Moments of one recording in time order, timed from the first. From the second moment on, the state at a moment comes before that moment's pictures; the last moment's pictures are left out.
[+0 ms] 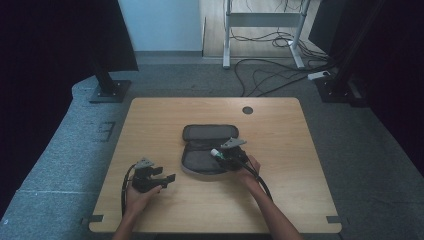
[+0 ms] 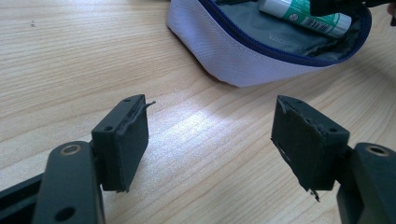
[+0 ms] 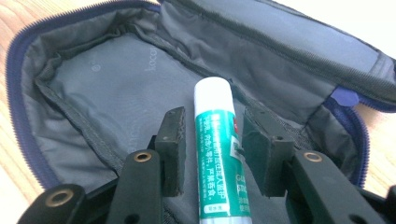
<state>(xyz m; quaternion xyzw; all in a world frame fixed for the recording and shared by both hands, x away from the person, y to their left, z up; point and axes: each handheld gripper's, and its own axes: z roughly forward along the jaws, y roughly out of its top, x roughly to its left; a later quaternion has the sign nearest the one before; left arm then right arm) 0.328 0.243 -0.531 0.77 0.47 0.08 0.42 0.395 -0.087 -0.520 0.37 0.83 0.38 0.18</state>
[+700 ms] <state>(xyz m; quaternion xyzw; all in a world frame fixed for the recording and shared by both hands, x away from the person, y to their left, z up) 0.327 0.244 -0.530 0.77 0.47 0.09 0.42 0.359 -0.130 -0.502 0.39 0.78 0.46 0.17</state>
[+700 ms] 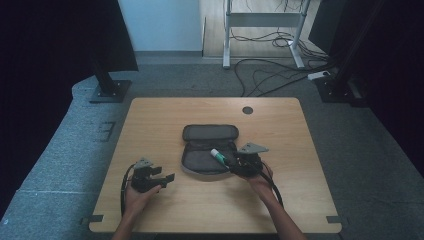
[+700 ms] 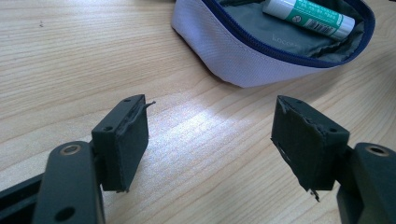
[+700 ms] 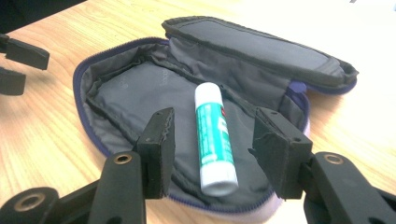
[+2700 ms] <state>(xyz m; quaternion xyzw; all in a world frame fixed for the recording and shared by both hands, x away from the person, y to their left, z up) 0.321 0.245 -0.528 0.77 0.47 0.09 0.42 0.305 -0.255 -0.553 0.49 0.74 0.41 0.20</state>
